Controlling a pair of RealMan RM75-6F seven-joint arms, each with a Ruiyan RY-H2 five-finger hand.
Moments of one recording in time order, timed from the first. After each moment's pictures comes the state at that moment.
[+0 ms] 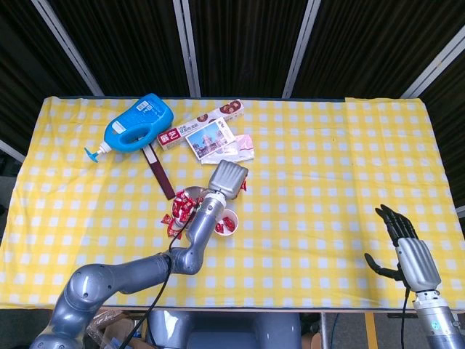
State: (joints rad) left arm -1.31 -2.00 -0.39 -0.93 0.61 0.81 0.78; right arm 0.13 -1.08 0.04 -1.73 -1.52 1.39 0.28
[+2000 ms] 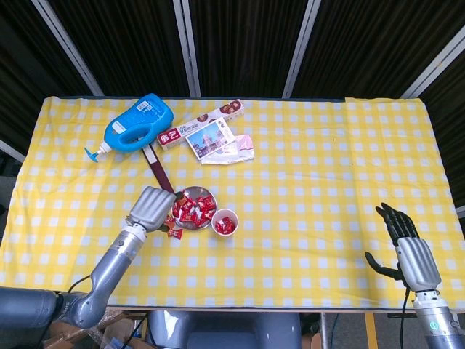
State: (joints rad) left arm -0.90 -1.39 -0.03 -1.85 0.78 1.16 0.62; right arm 0.12 -1.10 0.04 -1.71 -1.54 1.42 0.23
